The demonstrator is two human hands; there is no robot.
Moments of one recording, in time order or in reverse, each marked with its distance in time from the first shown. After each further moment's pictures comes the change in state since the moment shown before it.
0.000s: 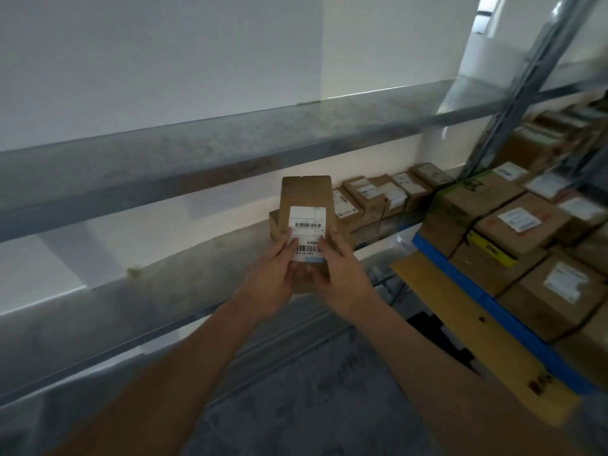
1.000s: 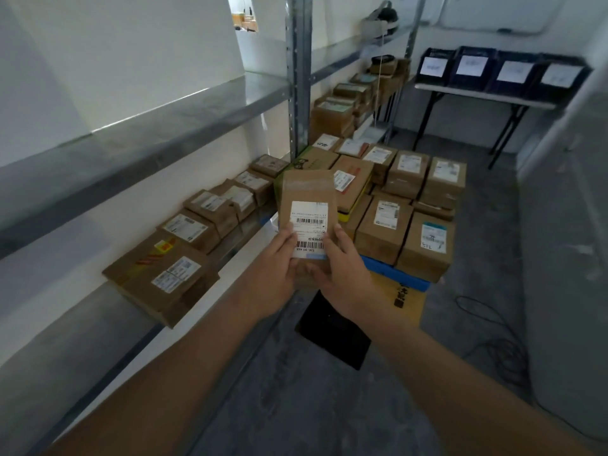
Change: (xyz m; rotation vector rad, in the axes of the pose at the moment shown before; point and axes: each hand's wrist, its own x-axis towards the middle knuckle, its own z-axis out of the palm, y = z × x) left_hand 0.080 0.222 0.115 -0.101 -0.242 0.527; right_hand -0.139 0.130 -0.152 -0.070 0.287 0.553
